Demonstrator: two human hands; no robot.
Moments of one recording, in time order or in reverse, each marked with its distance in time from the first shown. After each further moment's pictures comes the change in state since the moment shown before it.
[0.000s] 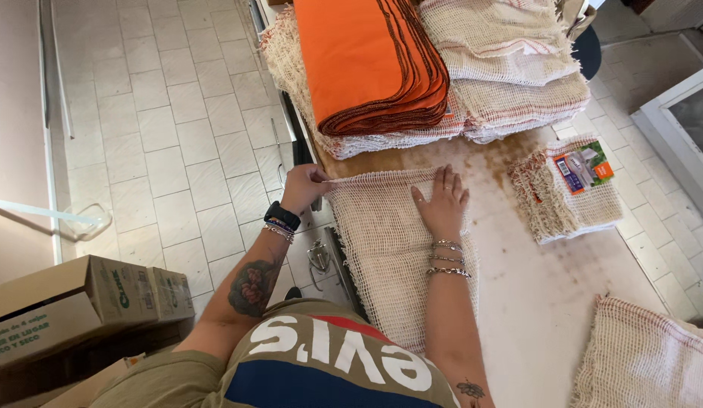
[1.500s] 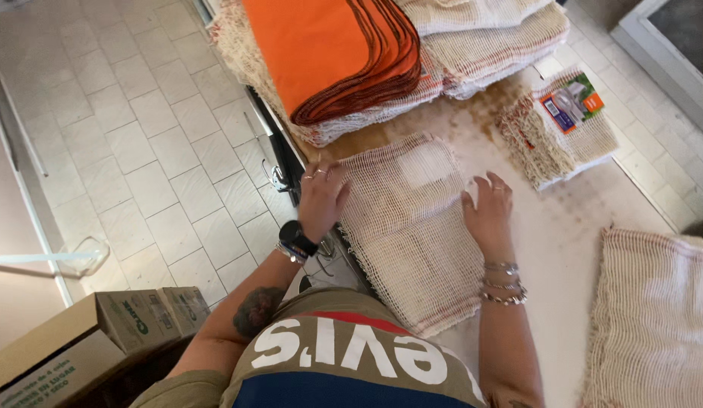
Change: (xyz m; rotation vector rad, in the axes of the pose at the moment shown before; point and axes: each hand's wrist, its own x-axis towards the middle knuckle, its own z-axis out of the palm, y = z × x) left_hand -0.060 0.058 0.023 0.633 0.023 0.710; right_hand -0.095 0.077 -0.044 0.104 0.116 0.166
